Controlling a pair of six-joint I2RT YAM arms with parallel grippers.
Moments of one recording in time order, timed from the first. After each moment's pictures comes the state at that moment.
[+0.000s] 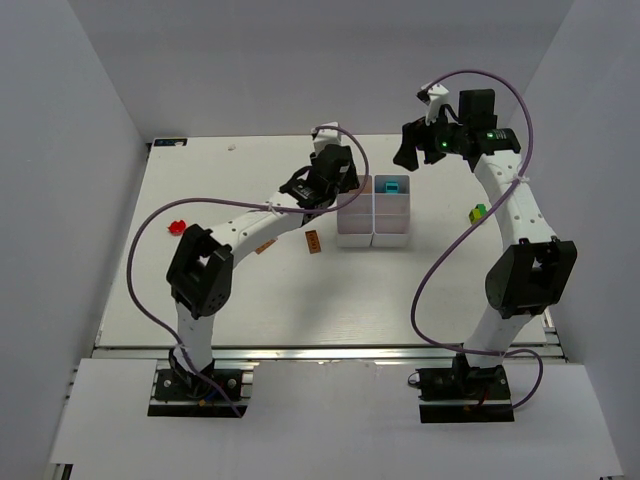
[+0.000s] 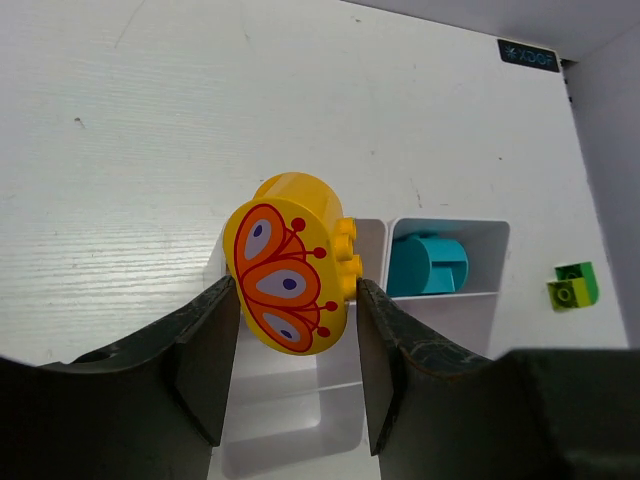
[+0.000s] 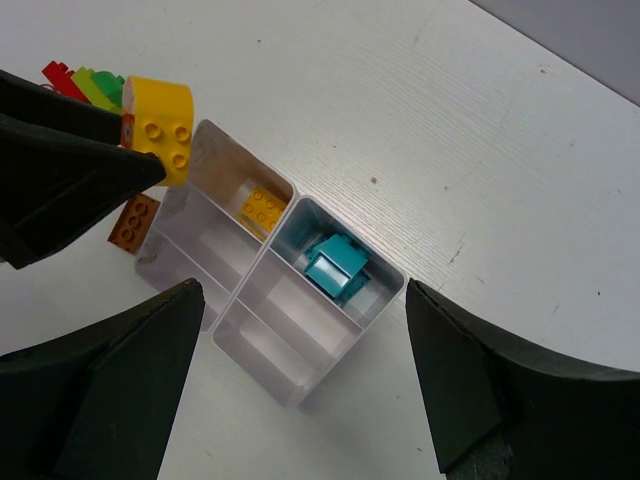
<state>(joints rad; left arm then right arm) -0.73 1.94 1.63 -0.13 -0.41 -0.59 0.13 1.76 1.80 -0.68 -0.56 -0.27</state>
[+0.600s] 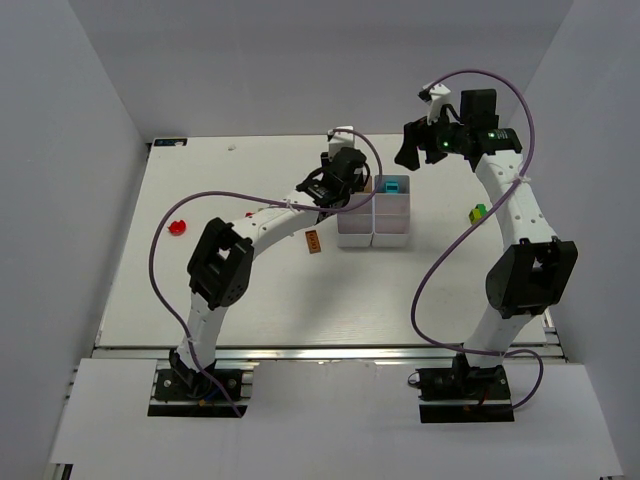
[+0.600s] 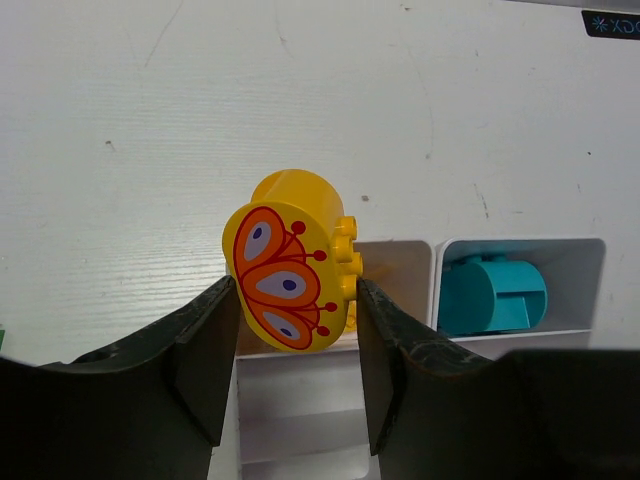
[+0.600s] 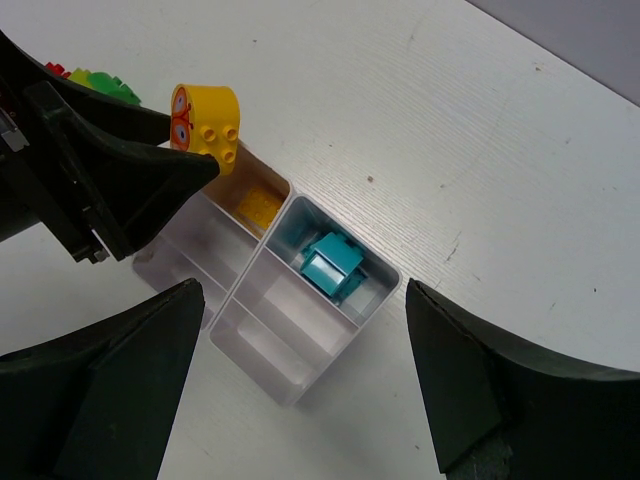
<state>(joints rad) -0.76 2.11 1.77 -0.15 -0.53 -0.46 0.12 1.76 1.80 -0.68 -0.56 -0.27</state>
